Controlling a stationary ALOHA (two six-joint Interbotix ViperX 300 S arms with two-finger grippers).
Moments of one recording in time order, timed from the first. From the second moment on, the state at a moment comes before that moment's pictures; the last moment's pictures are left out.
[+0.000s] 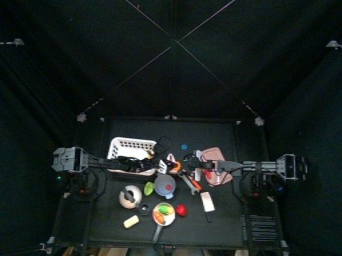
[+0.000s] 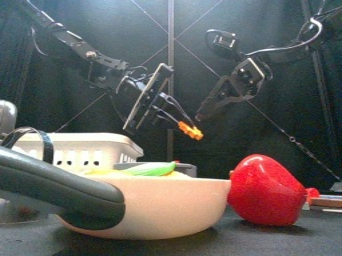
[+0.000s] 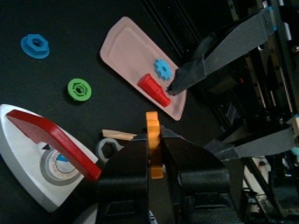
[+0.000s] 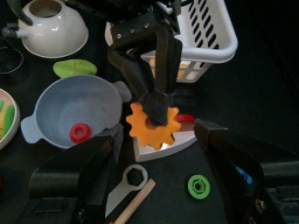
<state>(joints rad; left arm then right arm) 0.11 0.06 0.61 -0.51 -0.27 -0.37 -0.19 -0.28 0.83 -0.29 -0.07 0.11</state>
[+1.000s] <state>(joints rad) 0.04 -0.06 0.69 -0.40 0.14 -0.37 -0.18 -0.45 0.99 -0.18 -0.15 0.11</state>
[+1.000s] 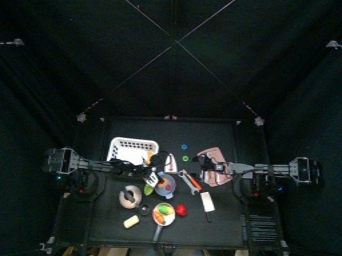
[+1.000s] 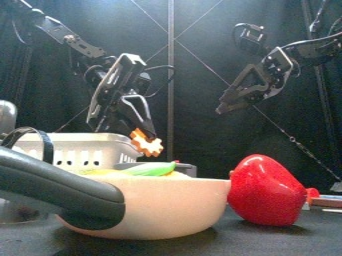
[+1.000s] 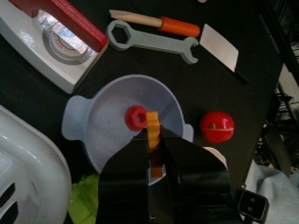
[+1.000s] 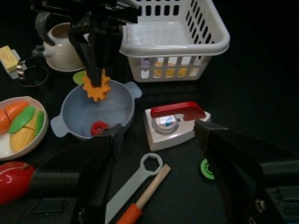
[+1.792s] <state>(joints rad) 0.05 -0.06 0.69 -0.40 0.14 -0.37 -0.17 -0.45 0.99 -0.18 -0.15 0.11</state>
